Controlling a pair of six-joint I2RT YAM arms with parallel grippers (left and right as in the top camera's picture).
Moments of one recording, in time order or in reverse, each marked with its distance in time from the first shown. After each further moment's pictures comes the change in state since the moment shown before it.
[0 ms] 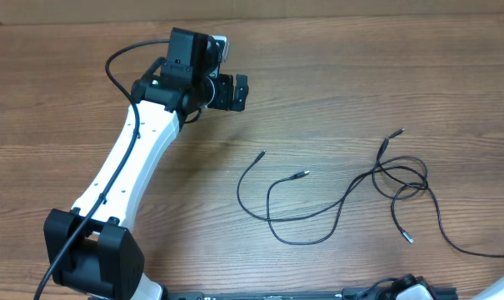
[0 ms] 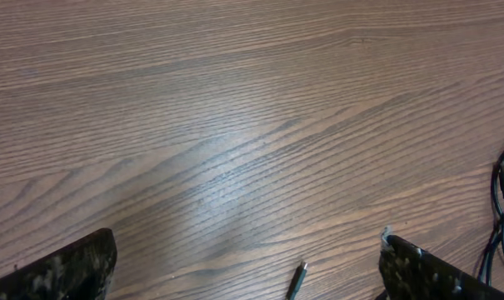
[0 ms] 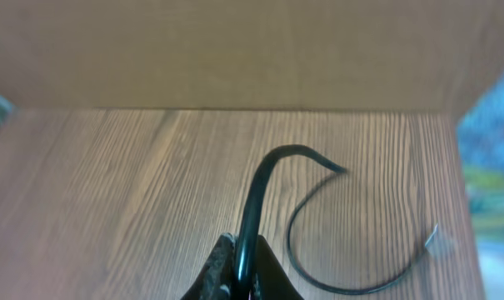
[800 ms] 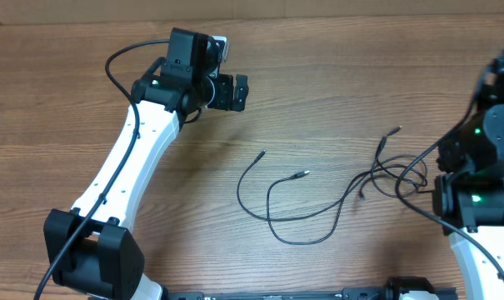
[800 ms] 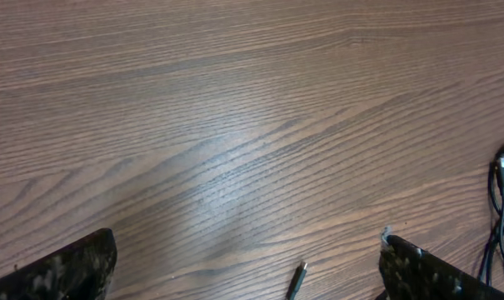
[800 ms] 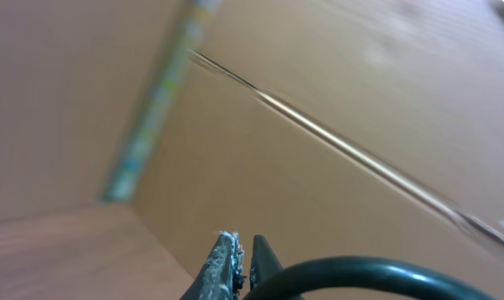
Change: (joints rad) left arm 0.000 0.000 0.000 0.000 0.000 0.000; right arm 1.062 -0.093 -0.006 0.676 0.866 -0.937
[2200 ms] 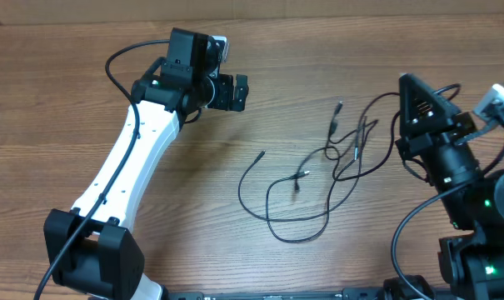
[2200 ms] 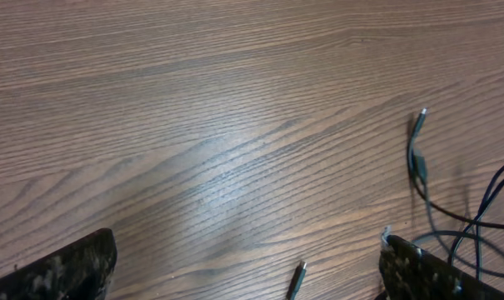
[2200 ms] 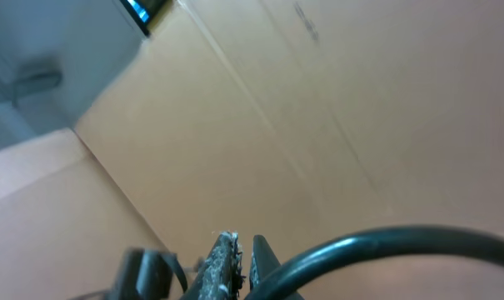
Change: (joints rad) left arm 0.000 0.000 0.000 0.000 0.000 0.000; right arm 0.159 -0.289 -0.029 -0.172 -1.181 1.216
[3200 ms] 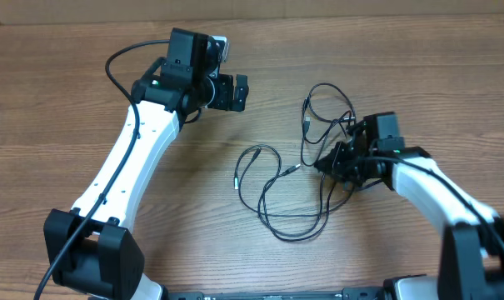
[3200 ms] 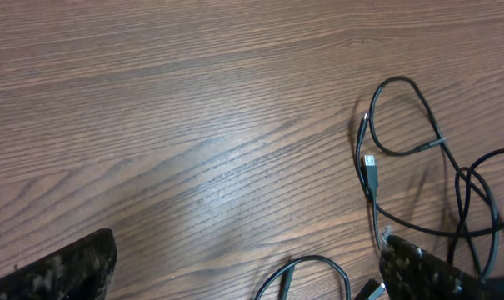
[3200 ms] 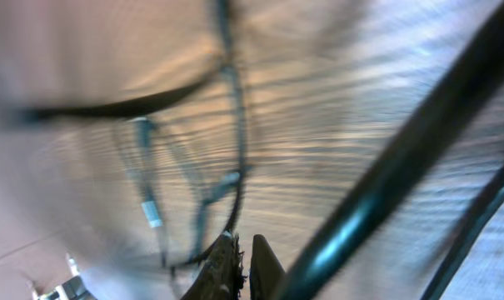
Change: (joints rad) left arm 0.000 0.000 0.000 0.000 0.000 0.000; right arm 0.001 0.810 -0.145 -0.416 -0.360 -0.055
